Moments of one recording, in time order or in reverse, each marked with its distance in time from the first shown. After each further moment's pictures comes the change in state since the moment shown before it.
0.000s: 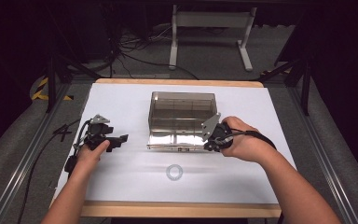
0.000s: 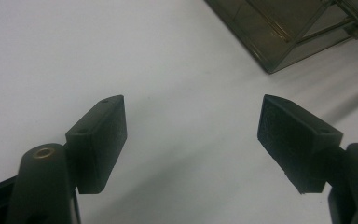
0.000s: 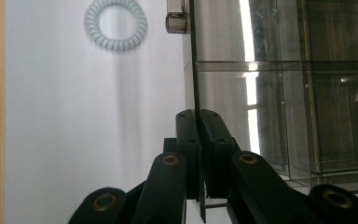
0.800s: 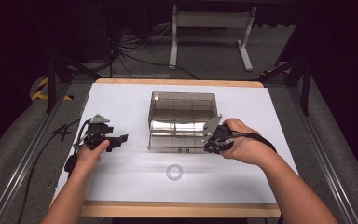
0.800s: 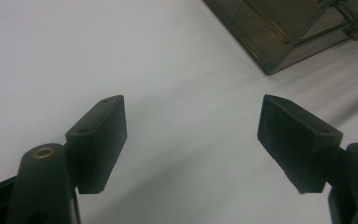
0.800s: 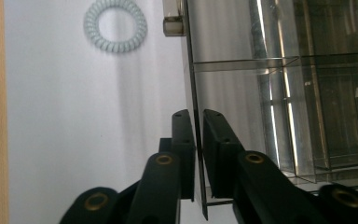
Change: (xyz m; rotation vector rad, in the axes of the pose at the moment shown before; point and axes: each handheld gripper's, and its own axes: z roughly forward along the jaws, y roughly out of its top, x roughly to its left) left arm 0.001 0.000 0.000 0.003 -0.007 -0.001; right arm 0.004 -0.003 0.001 -0.019 -0.013 0.050
